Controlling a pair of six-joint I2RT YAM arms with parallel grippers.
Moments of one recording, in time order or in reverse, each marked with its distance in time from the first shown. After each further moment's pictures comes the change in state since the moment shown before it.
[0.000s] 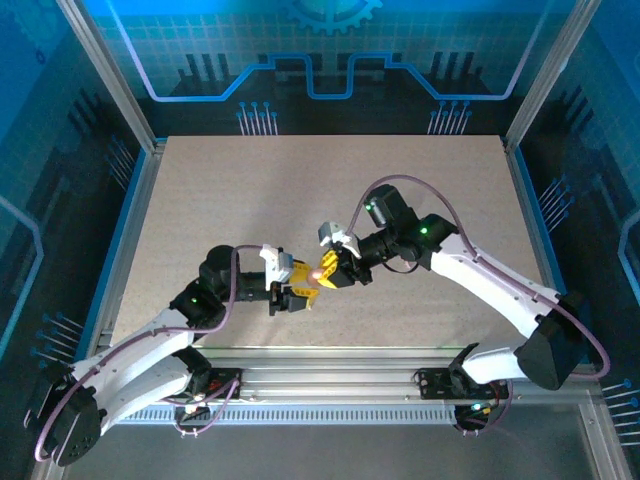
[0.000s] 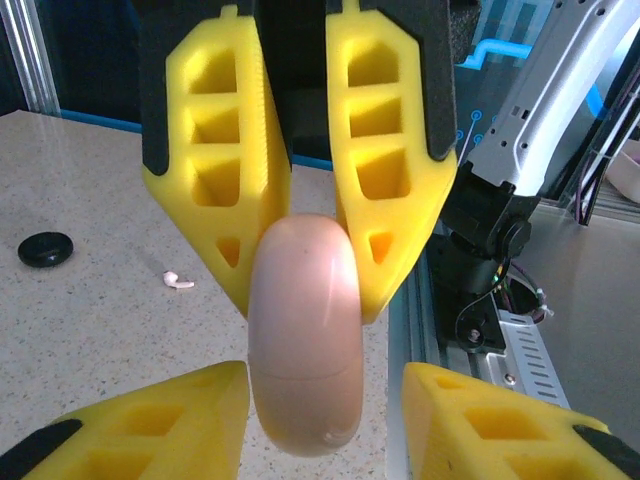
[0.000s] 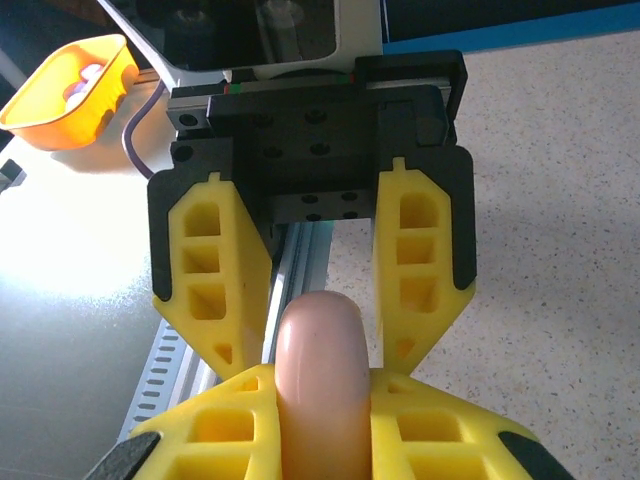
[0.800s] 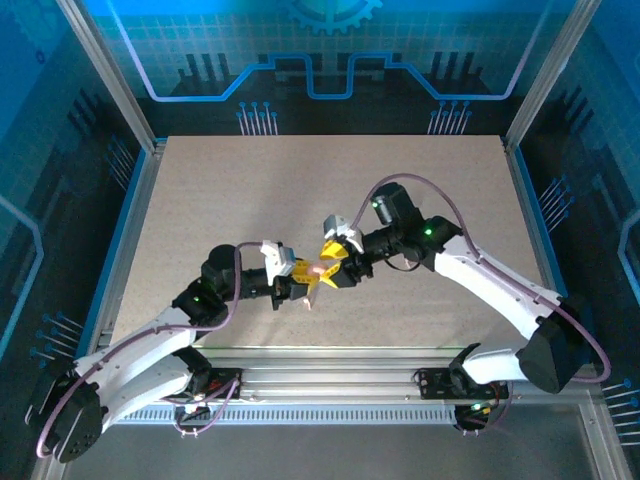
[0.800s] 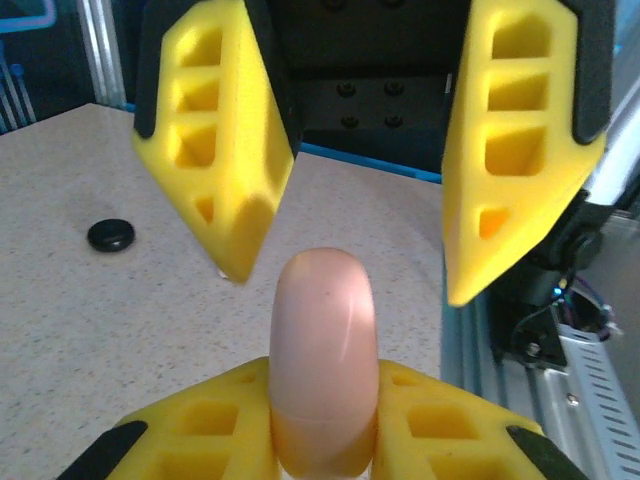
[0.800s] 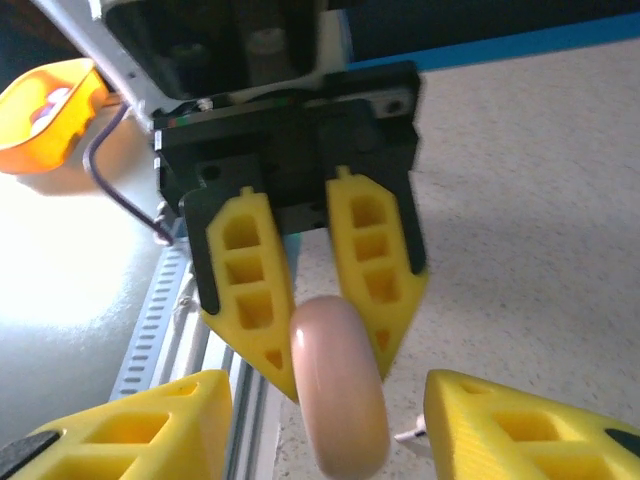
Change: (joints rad) left arm -0.002 0.030 -0.004 0.029 -0.134 0.007; right arm -0.051 -0.026 -0.055 0.116 0.015 0.065
